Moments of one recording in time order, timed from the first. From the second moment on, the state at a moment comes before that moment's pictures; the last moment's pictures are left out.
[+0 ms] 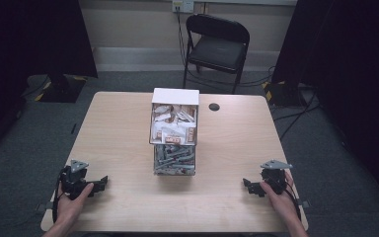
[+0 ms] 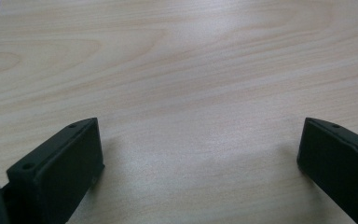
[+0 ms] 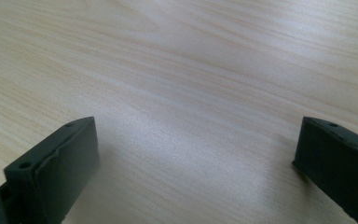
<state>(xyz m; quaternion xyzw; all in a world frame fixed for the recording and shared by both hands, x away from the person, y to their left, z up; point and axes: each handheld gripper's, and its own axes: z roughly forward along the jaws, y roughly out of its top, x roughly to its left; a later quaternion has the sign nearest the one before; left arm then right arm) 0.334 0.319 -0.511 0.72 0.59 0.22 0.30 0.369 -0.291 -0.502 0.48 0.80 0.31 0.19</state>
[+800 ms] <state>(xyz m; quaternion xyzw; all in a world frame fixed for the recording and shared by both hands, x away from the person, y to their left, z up) 0.331 0.328 -0.502 0.71 0.59 0.20 0.32 0.369 -0.291 -0.502 0.48 0.80 0.31 0.19</state>
